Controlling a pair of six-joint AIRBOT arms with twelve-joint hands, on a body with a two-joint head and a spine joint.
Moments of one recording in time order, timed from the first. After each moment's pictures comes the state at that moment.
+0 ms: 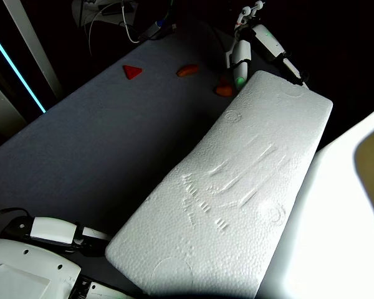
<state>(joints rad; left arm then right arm) 0.60 -1.14 1.51 -0.31 -0.67 0.41 -0.35 -0.86 1.18 0.61 0.52 -1.28</state>
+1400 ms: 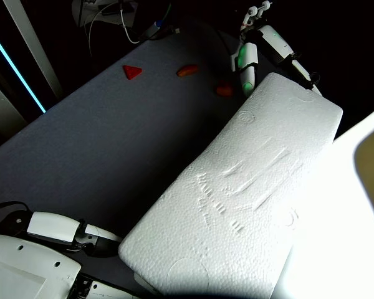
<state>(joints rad) 0.51 -1.20 1.58 -0.24 -0.62 0.38 -0.31 -0.86 1.18 0.60 0.55 -1.28</state>
